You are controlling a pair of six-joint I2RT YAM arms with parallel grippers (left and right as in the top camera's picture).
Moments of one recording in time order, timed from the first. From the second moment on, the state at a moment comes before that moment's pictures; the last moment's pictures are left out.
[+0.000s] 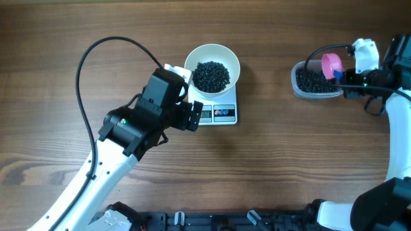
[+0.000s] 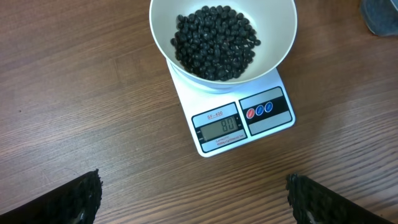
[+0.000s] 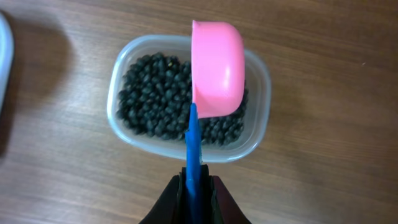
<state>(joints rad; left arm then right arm) -0.54 1.24 1.15 -0.85 -0.11 -0.17 -0.33 1.53 1.32 -0.89 -0.23 -0.46</state>
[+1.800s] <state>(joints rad) -0.54 1.24 1.15 -0.85 -0.11 -0.17 -0.31 1.69 1.32 -0.89 -0.48 -0.47</state>
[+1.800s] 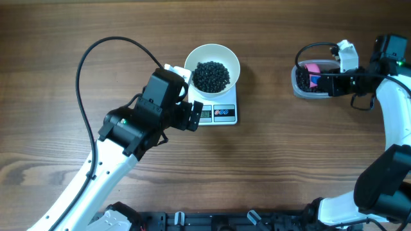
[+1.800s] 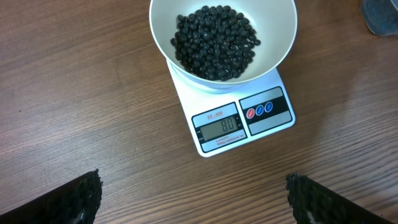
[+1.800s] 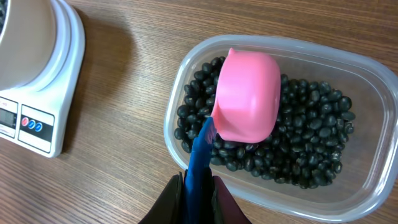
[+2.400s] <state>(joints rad) -0.54 1.24 1.15 -0.85 -0.11 -0.17 -0.36 1.69 1.32 -0.96 -0.58 -0.47</state>
